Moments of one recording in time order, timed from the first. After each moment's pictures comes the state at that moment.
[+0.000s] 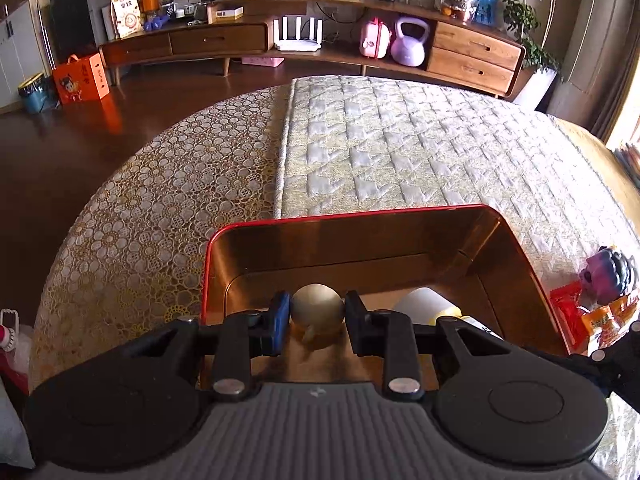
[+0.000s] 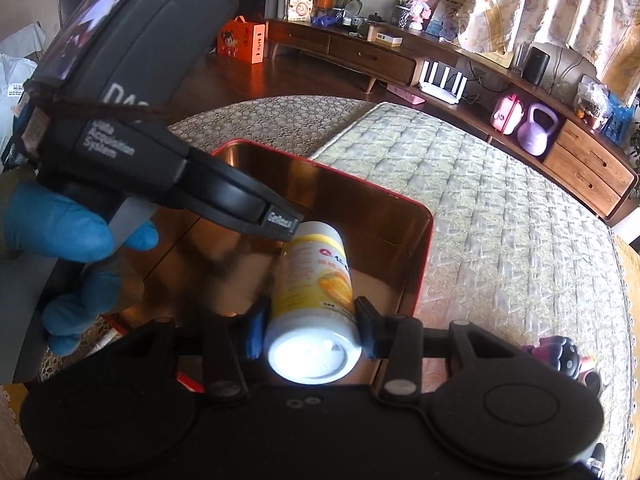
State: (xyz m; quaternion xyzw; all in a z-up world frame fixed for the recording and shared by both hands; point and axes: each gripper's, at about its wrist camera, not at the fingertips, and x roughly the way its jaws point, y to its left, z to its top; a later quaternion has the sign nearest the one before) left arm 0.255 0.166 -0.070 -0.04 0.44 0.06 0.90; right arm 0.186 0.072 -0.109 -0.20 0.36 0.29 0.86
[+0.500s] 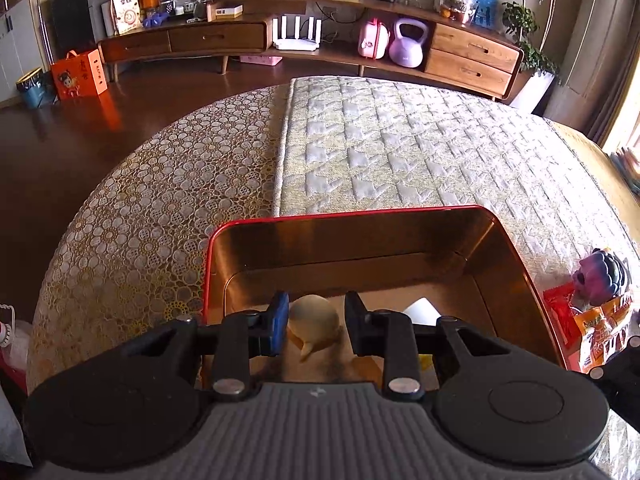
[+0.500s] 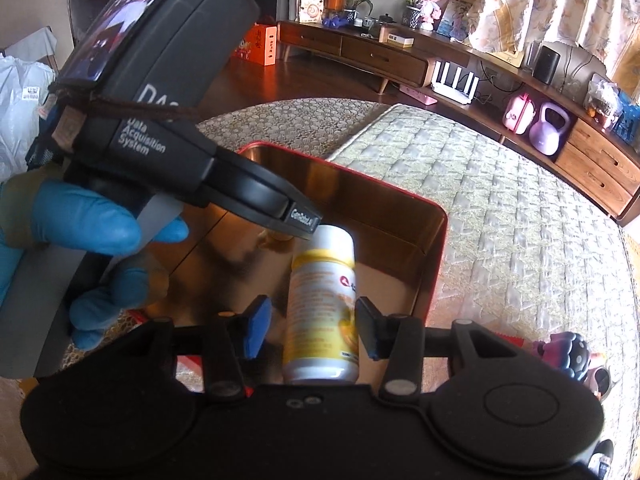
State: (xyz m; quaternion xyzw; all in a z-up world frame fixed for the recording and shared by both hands) left arm 0.251 0.169 -0.065 -0.06 0.44 0.06 0.90; right arm 0.178 0.066 -0.104 -0.18 0.36 0.31 0.86
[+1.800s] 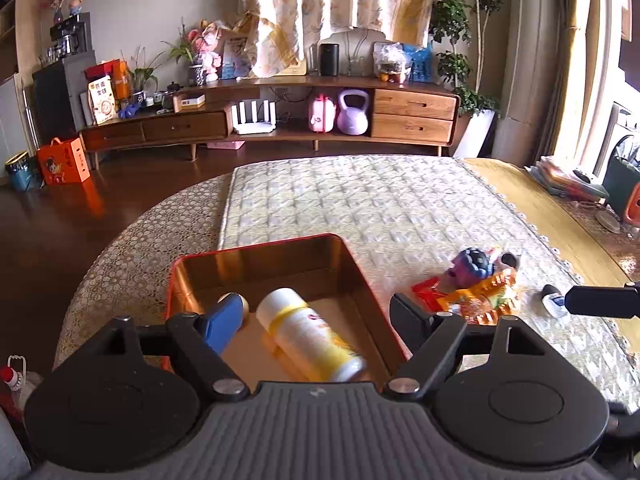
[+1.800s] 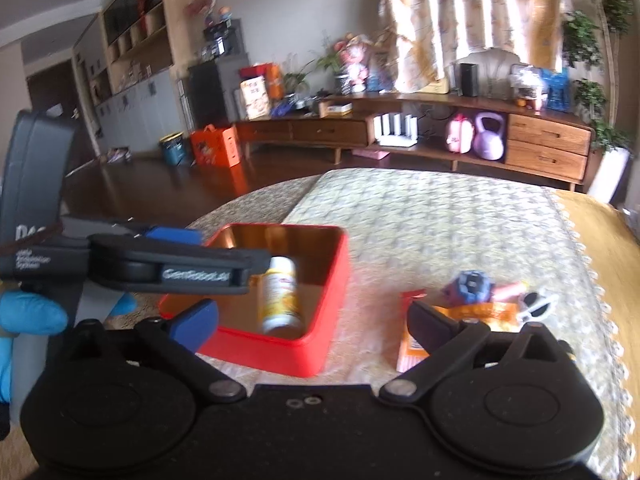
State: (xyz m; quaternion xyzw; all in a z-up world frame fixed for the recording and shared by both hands) left arm 0.142 0.082 0.005 0.00 0.32 0.00 0.95; right arm 0.102 -0.078 -0.047 -0.02 0.28 0.28 0.92
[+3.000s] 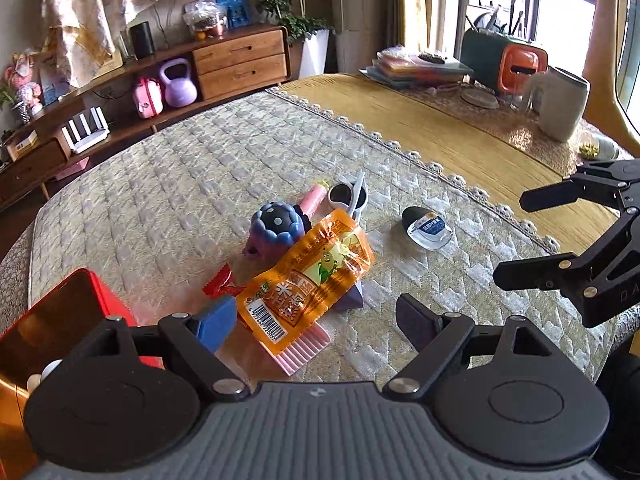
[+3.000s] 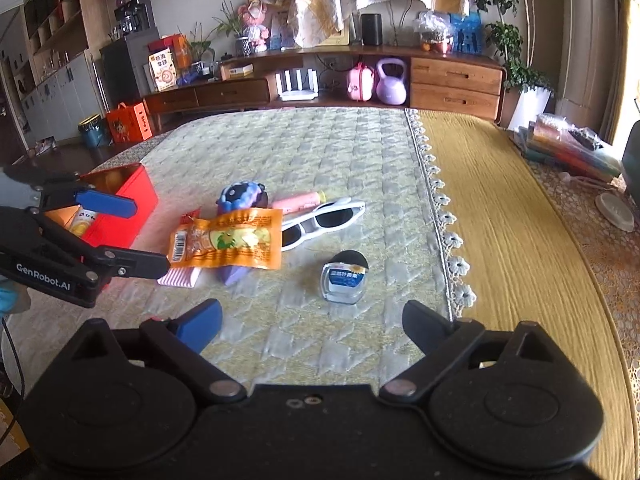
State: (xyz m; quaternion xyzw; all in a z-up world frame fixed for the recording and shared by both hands) left arm 0.211 -0.064 -0.051 0.13 0.39 -0.22 0.89; right arm 0.154 -0.241 -0.112 -0.02 0.35 0.18 0.92
